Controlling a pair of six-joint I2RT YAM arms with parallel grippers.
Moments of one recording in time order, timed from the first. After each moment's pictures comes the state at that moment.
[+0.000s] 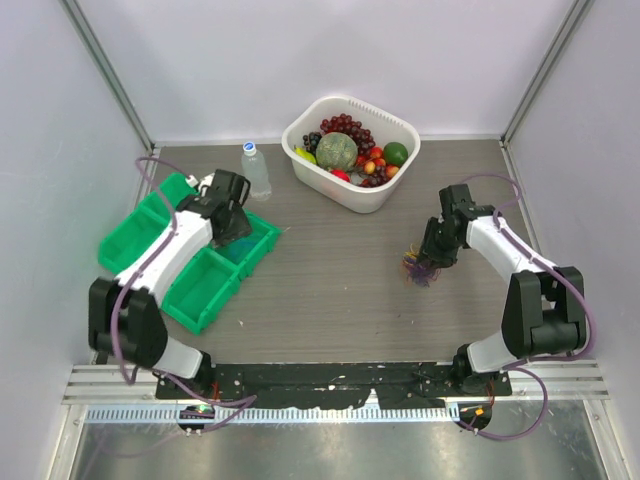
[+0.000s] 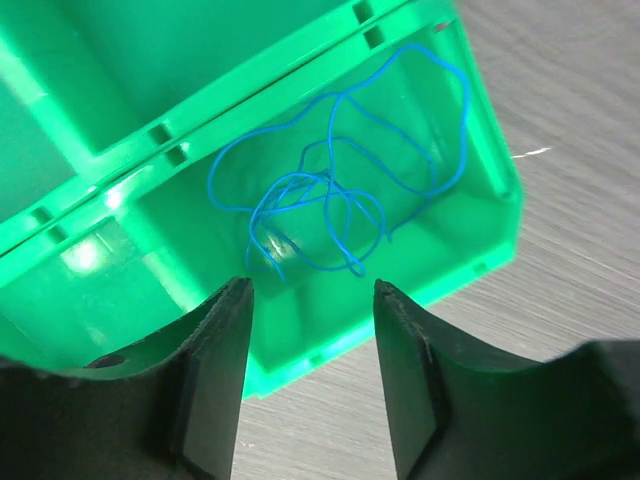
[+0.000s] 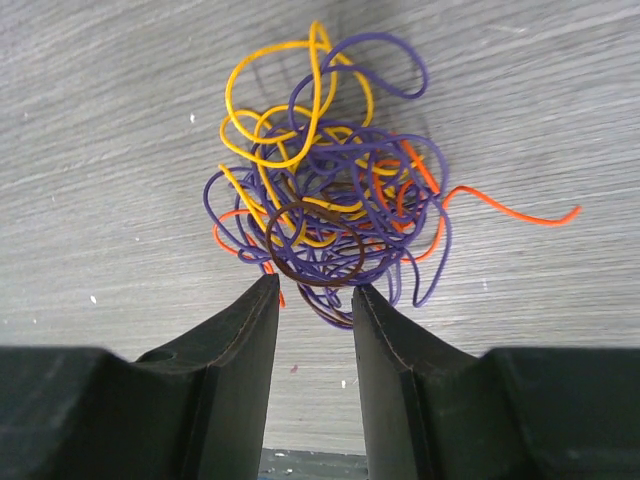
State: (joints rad) left arm -0.30 1.52 1.19 -0.79 -0.31 -0.72; right arm 0.10 1.48 0.97 -0.73 -0.11 0.44
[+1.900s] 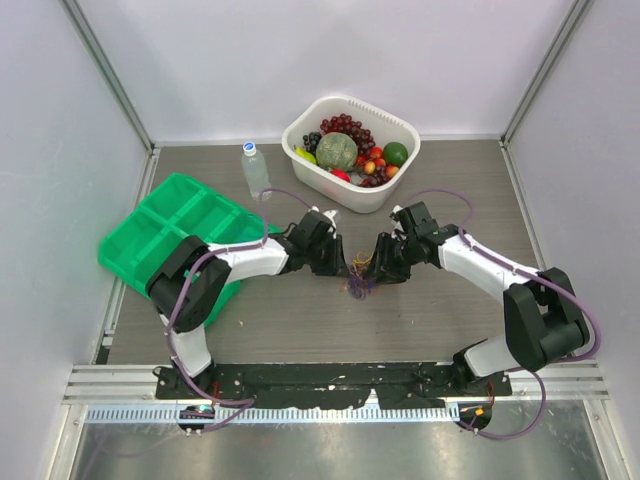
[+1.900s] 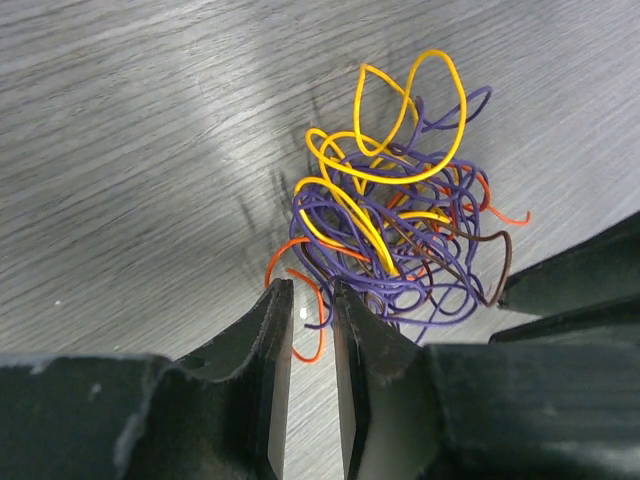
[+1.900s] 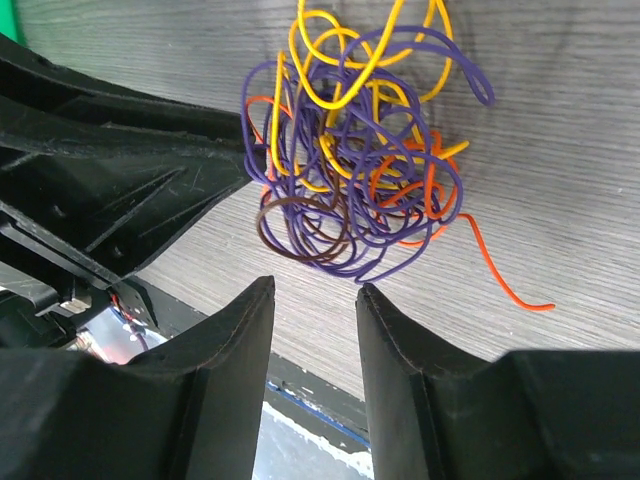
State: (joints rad) left arm -0.75 1.80 1.02 -0.05 0.24 -0.68; right arm 0.42 1.44 0.86 -0.49 -0.41 0.64
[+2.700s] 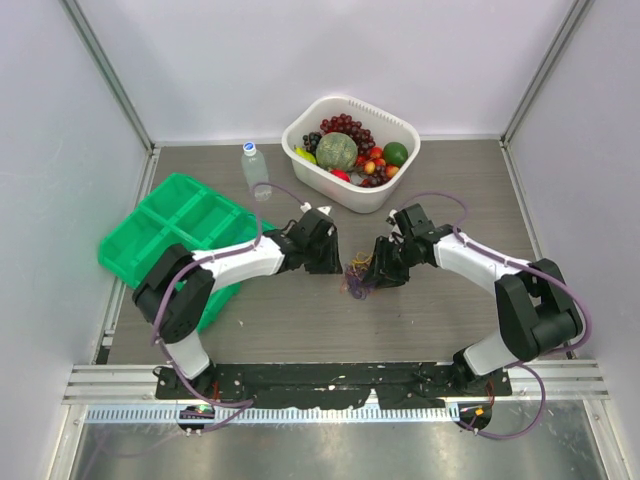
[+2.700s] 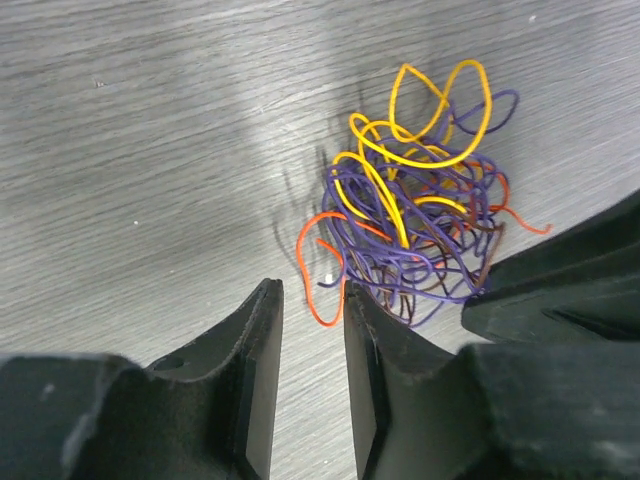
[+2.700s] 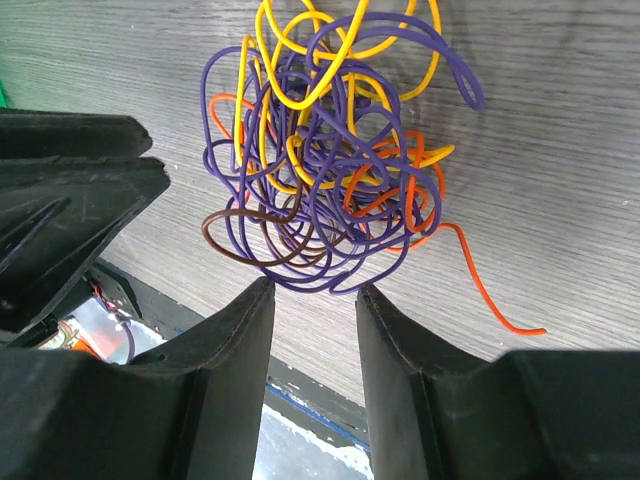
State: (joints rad) left arm -0.79 1.70 1.05 -0.22 0.05 -0.72; right arm 0.42 1.49 0.84 -0.49 -0.43 0.61
